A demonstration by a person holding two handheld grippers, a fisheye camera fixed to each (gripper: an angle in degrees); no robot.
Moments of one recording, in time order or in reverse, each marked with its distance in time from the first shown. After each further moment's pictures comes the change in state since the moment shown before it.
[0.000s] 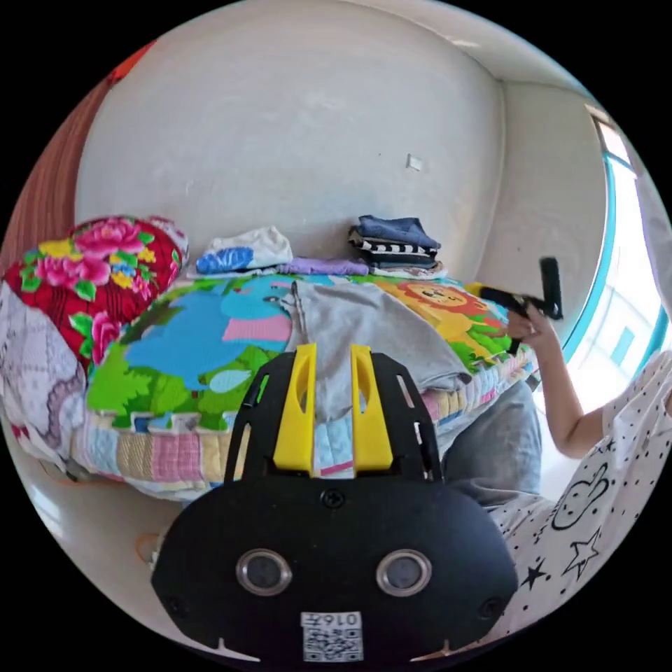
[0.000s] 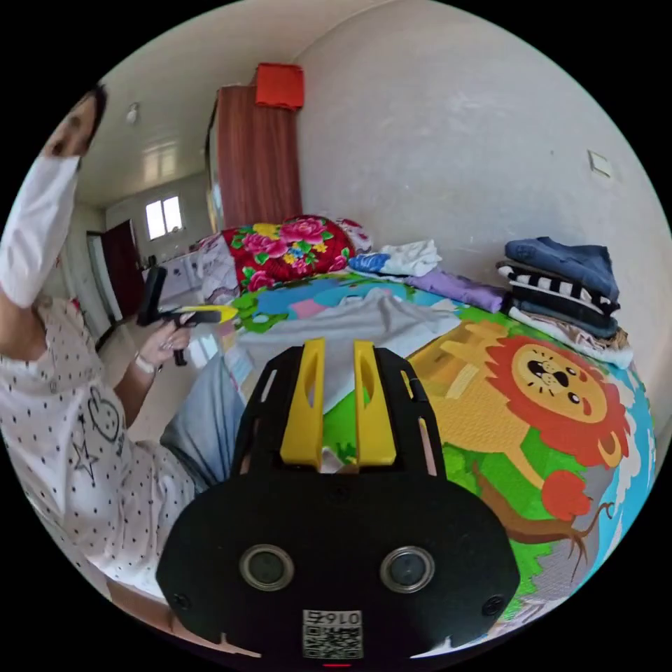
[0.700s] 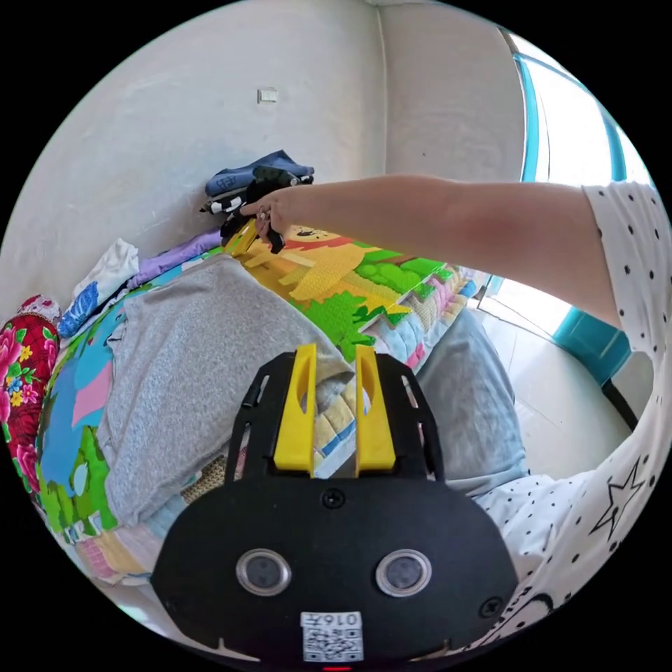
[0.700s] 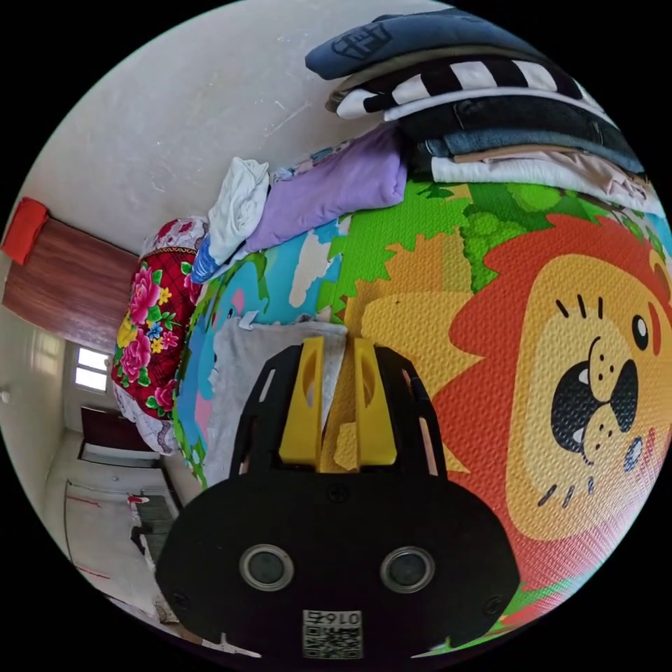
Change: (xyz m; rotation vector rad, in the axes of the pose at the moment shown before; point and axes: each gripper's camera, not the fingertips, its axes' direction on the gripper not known) left arm 0.281 0.041 0.174 -0.229 0.252 0.319; right arm 0.368 0.003 0.367 -0.432 0.015 0.751
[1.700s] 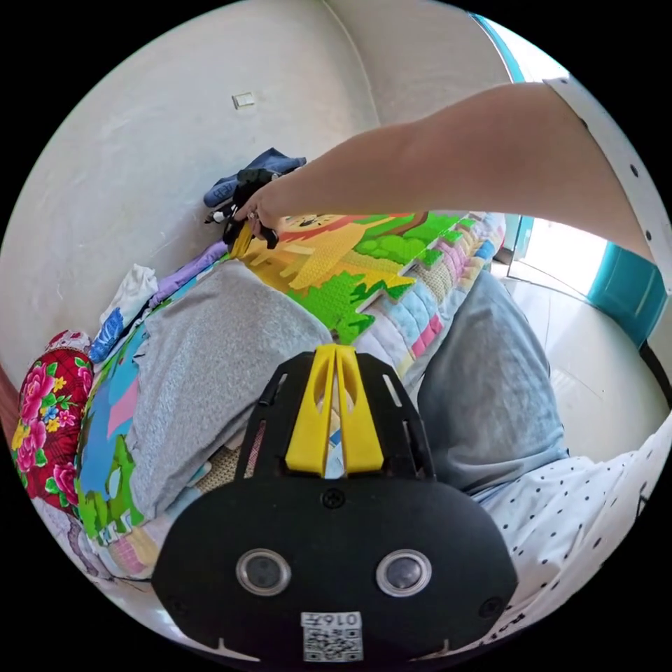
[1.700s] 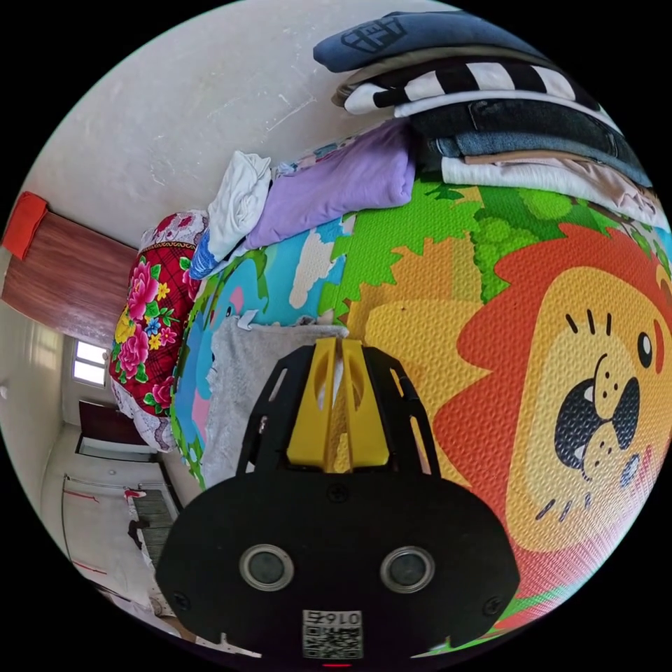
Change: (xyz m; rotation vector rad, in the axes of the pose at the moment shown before) left arm 0.111 0.018 0.085 -0.053 -0.130 0.110; right arm 0.071 -0.060 0.167 -0.012 -0.006 -0.019
